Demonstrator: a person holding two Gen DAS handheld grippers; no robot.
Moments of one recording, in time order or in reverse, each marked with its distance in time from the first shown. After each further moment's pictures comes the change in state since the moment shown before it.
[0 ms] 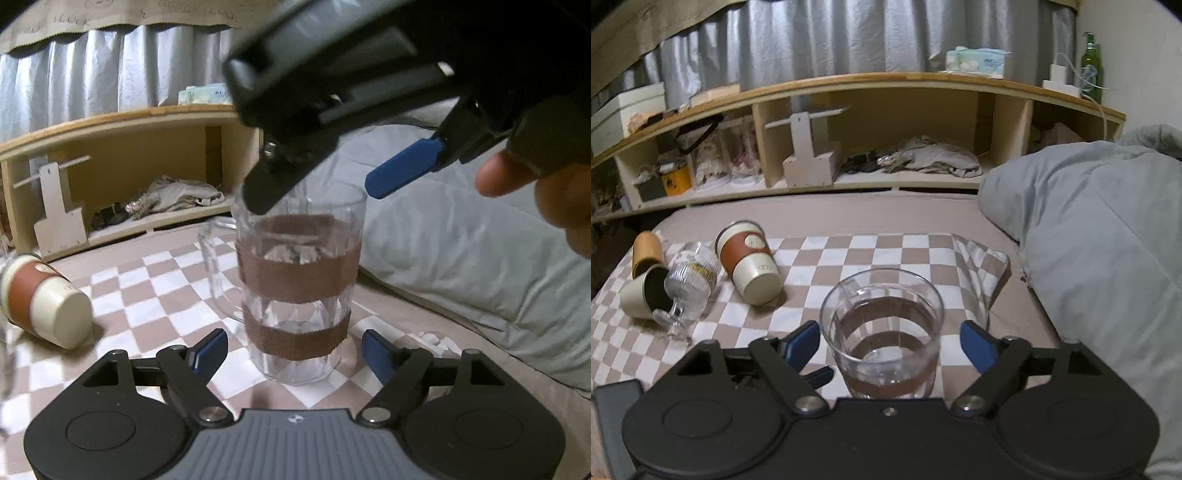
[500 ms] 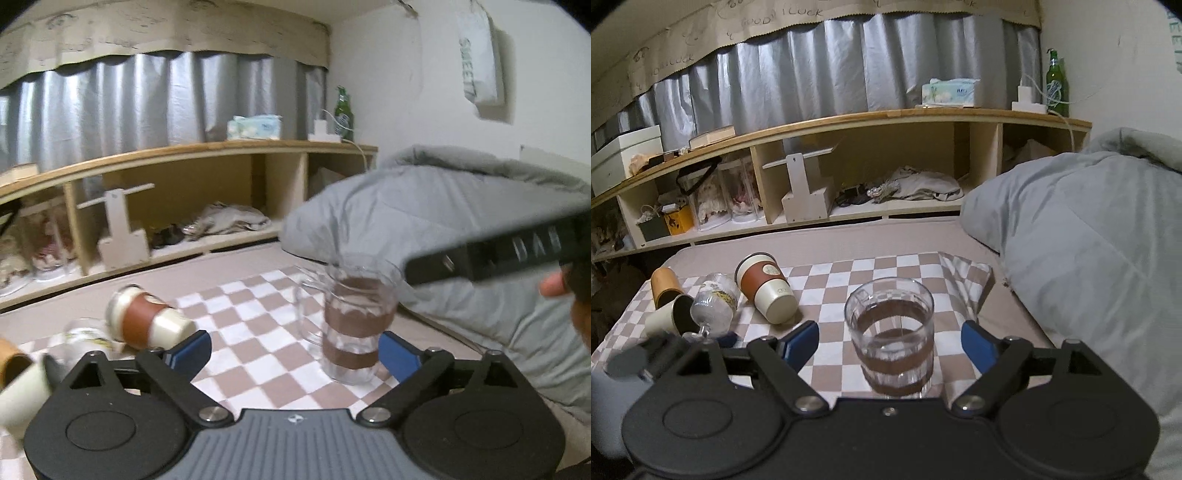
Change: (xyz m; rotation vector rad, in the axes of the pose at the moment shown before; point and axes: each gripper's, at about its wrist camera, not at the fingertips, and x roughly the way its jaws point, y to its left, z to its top) left arm -0.112 0.042 0.039 -0.055 -0.025 0.095; right arm -0.074 0.011 -0.020 0.076 -0.102 -0.026
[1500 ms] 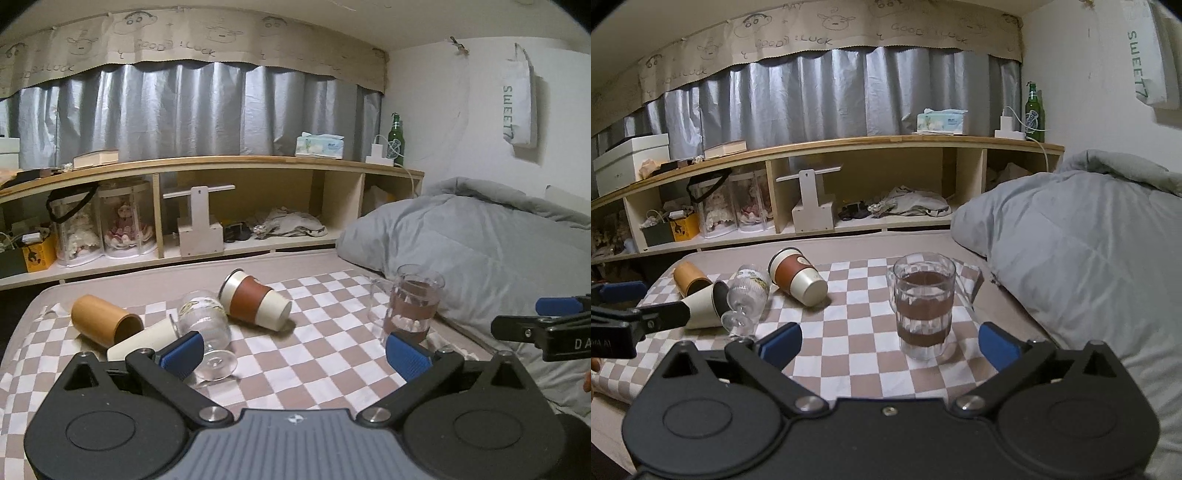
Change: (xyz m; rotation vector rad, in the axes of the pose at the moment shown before) left arm -0.120 0.072 -0.019 -0.099 -0.017 0.105; right arm -0.090 0.068 -0.059 -0.001 -0.094 -0.083
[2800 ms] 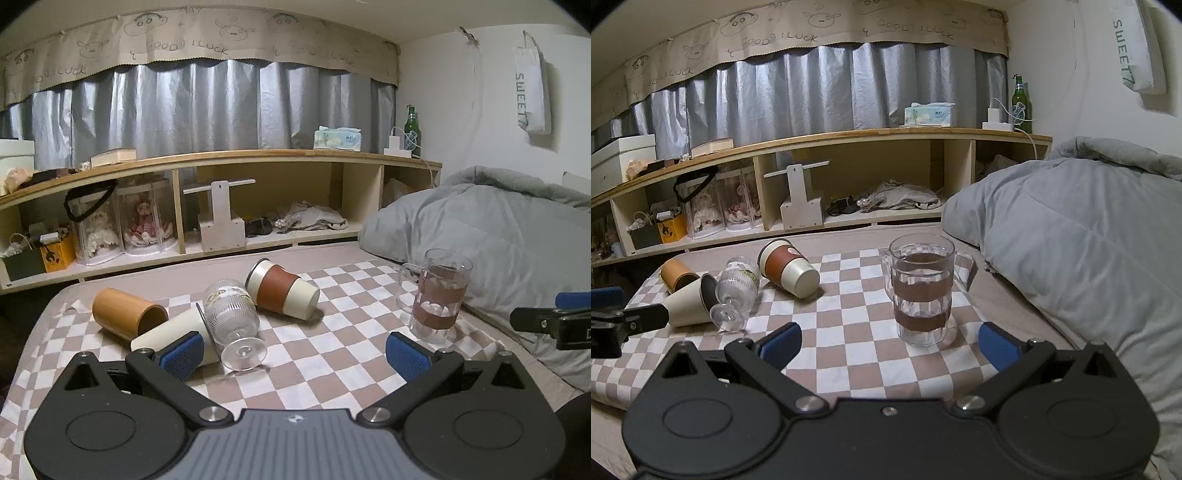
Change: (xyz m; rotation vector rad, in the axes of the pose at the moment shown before) left arm 0.005 0.015 -0.017 0.025 0.005 0.064; right arm 0.015 0.008 -0.023 0.033 -0.006 -0.040
